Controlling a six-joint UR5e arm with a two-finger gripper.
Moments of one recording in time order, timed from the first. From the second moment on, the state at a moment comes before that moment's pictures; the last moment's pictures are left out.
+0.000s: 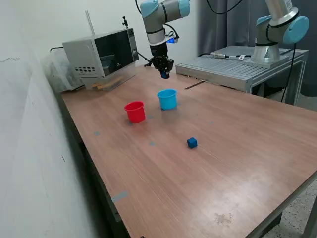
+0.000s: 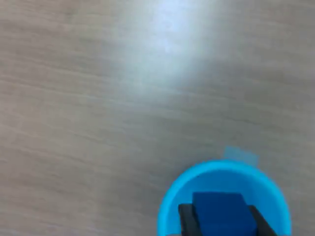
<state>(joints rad) -0.34 -1.07 1.57 -1.98 -1.71 2.61</state>
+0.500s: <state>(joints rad) -0.33 -1.12 1.65 -2.05 -1.67 2.53</state>
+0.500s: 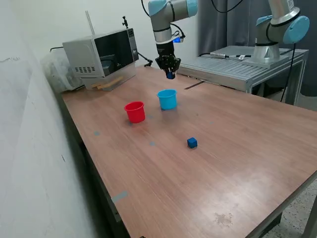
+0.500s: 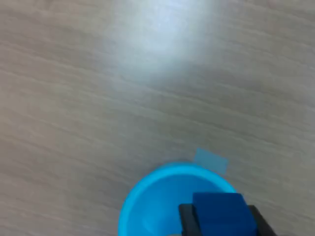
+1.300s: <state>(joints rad) -0.30 -1.08 1.63 -2.08 -1.61 2.53</state>
